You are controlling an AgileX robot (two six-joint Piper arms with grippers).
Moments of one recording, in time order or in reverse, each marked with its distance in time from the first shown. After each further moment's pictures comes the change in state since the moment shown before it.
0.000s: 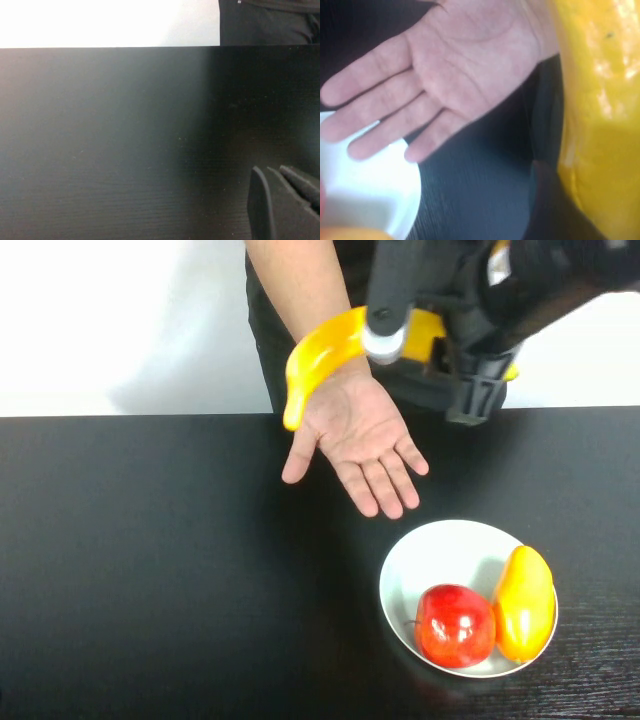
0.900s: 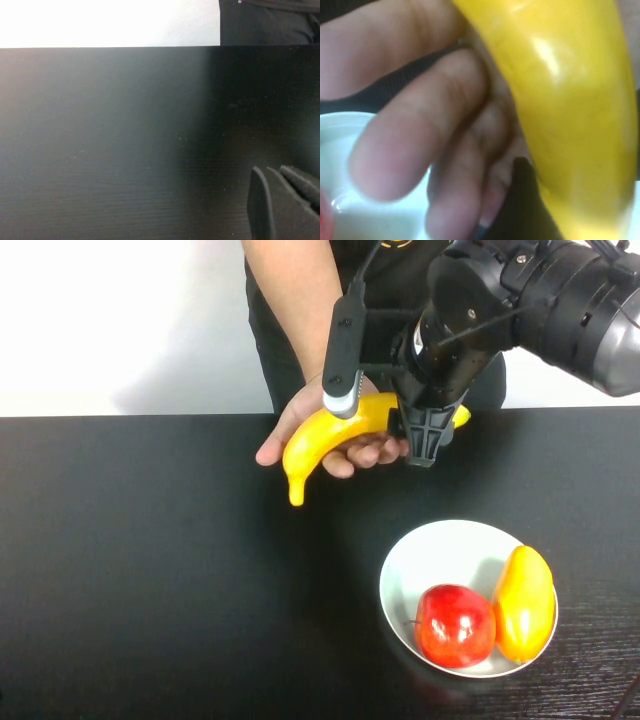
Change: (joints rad) right arm 0.002 0.225 -0.051 -0.020 -0.005 0.032; left arm 0.000 0.000 0.000 0.000 0.000 0.000
